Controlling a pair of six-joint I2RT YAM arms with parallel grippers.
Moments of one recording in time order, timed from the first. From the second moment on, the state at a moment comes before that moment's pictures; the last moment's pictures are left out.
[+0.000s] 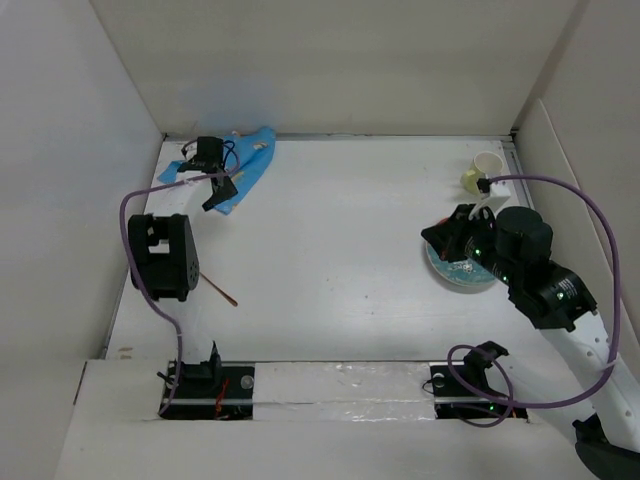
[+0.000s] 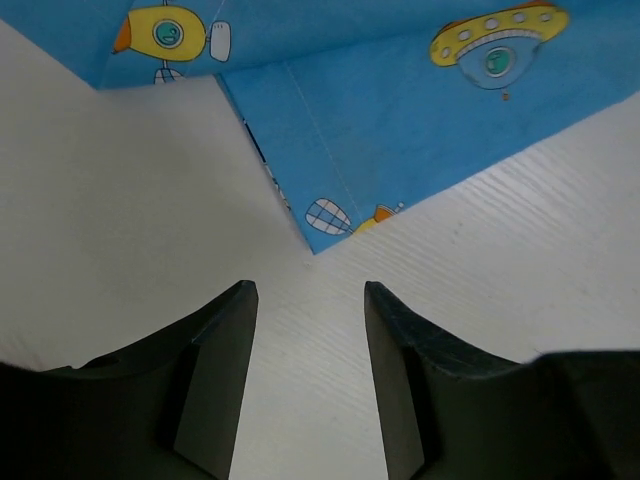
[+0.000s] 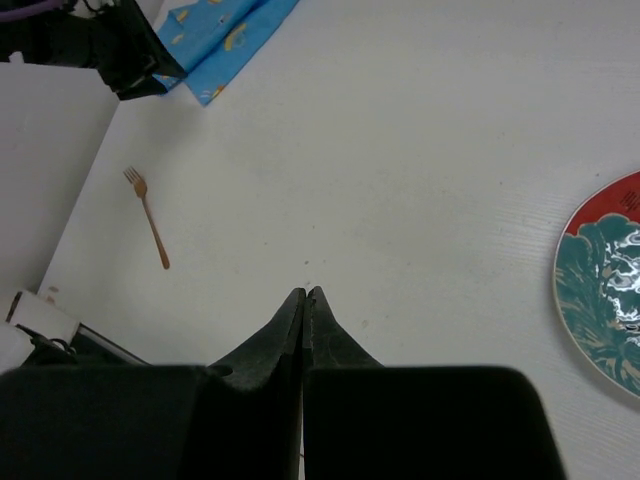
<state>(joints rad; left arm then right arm) -0.03 1.86 1.46 -0.55 -0.26 -0.55 0.51 0.75 1.09 -0.66 -0.03 0.46</state>
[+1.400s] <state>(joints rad) -0.44 1.77 1.34 -0.47 -0.09 -0.53 0.51 0.89 1.05 -0.61 -0.11 0.47</state>
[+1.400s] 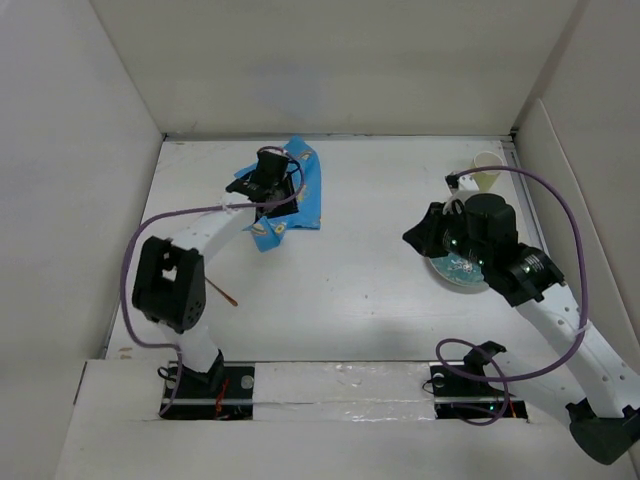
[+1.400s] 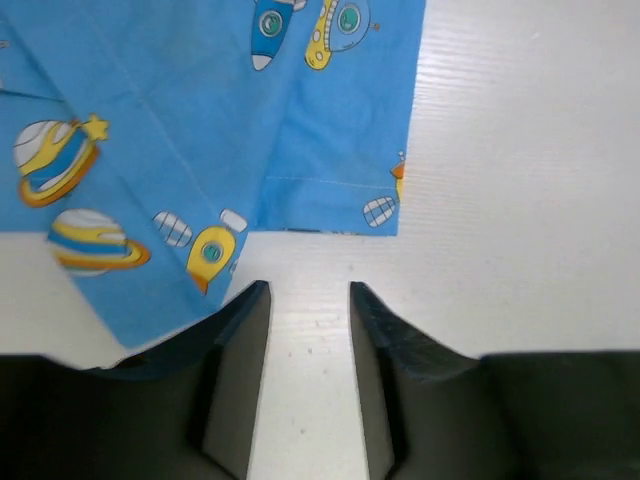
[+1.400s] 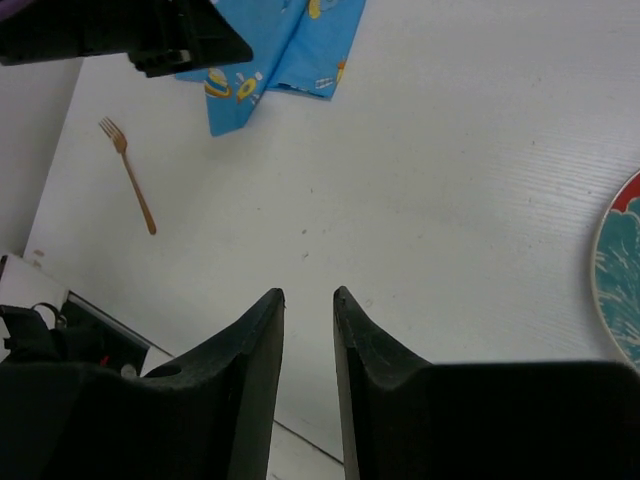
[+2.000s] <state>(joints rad) -0.43 1.66 1.04 -0.44 -0.14 -0.54 0.51 0.86 1.00 -0.57 -0.13 0.47</state>
